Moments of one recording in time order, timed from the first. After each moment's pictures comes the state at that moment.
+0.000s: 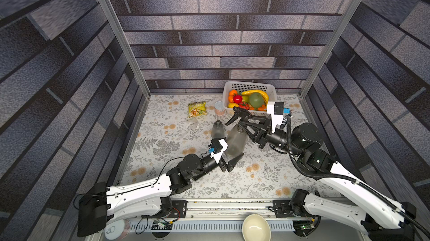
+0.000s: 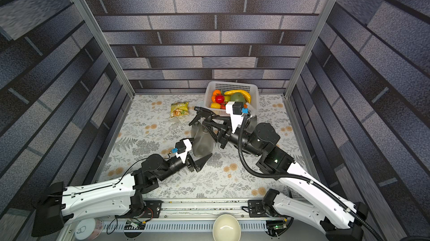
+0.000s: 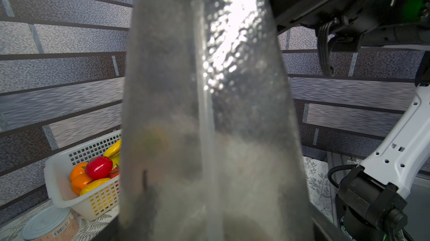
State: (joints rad) left arm -1.11 0.95 0.49 0.61 -0.07 0.06; right arm 0.90 0.89 1.01 0.03 -0.26 0.37
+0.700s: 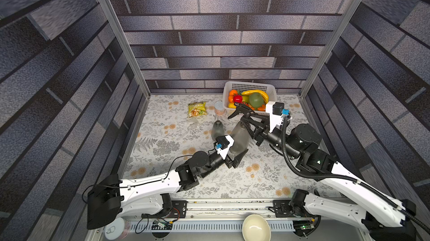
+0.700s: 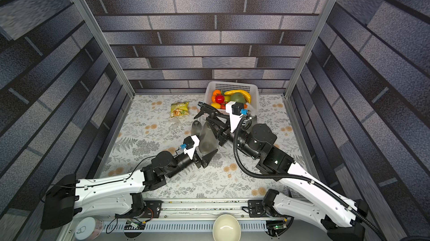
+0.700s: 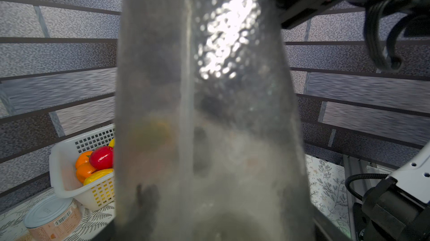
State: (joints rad) left arm -1.12 1.12 0.55 0.69 -0.16 0.05; right arm 0.96 0.91 1.02 -0.03 0.05 0.25
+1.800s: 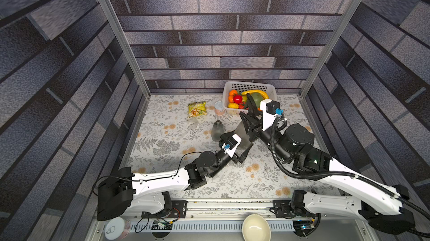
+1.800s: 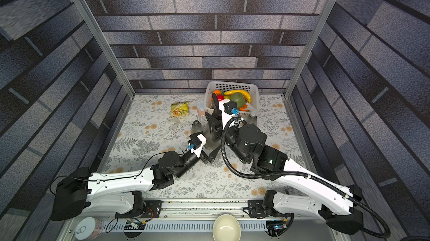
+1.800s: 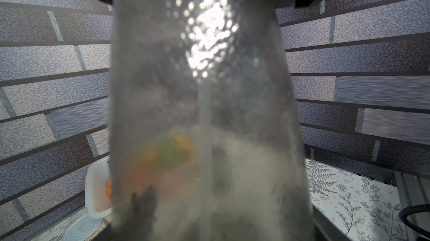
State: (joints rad) left arm -1.18 1.23 0.62 0.81 -0.30 0.20; right arm 1.13 1.00 1.16 -0.11 0.45 0.11
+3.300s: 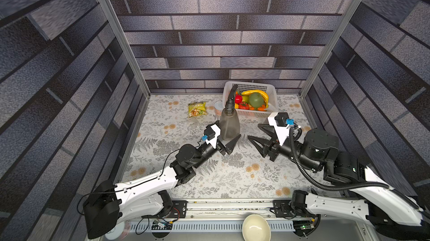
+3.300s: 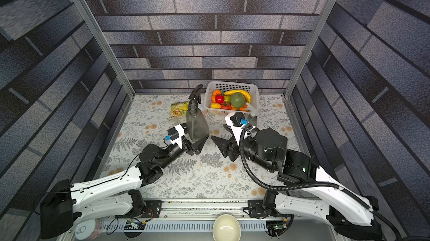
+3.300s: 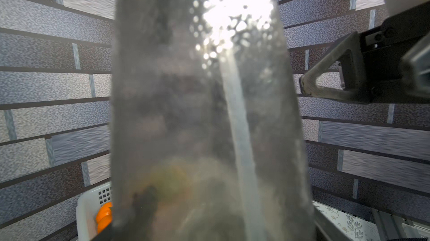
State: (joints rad) left arm -0.95 1.05 0.55 0.83 0.01 0.05; right arm 1.12 0.86 1.29 -0.63 0.19 0.11
